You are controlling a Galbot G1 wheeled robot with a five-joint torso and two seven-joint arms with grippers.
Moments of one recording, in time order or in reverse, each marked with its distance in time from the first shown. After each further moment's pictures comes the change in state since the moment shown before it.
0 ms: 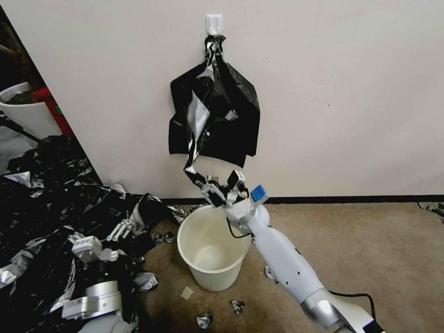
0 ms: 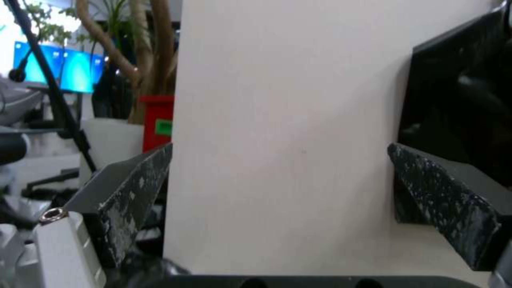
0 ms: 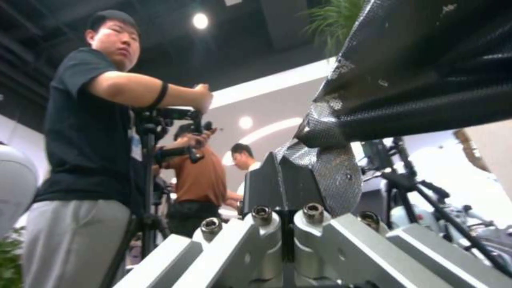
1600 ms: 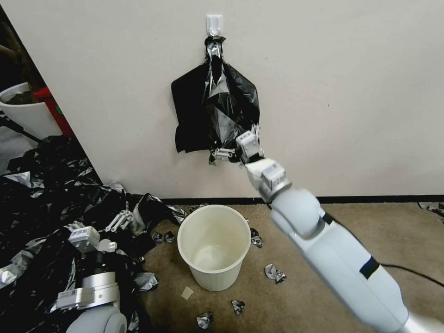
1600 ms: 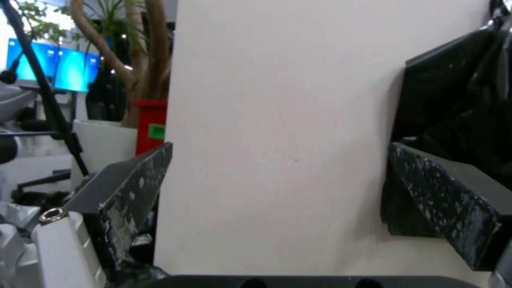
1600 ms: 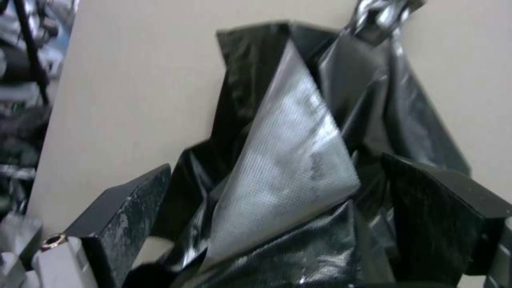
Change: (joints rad) left arm -0.001 0.001 0.017 -0.029 -0.006 0.021 -0.013; right arm 0.023 -0.351 -0.069 0.782 -1.004 -0.497 1.453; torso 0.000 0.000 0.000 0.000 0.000
